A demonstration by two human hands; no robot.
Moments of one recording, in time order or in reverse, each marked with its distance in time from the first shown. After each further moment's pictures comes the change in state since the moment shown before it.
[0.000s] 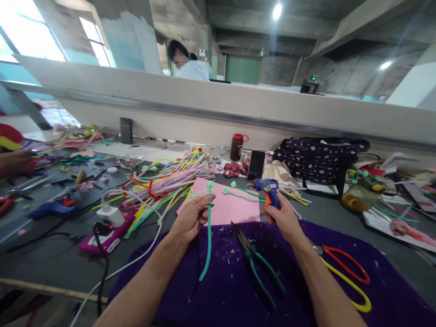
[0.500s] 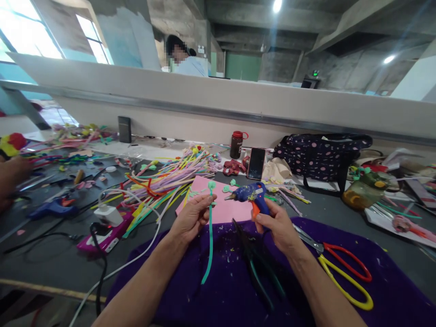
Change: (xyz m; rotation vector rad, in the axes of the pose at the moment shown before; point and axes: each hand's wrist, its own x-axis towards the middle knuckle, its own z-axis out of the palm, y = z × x) left_hand -0.001 -0.004 0.004 0.048 -0.014 -0.005; right_hand -0.025 -0.023 0.019 0.301 -0.202 0.042
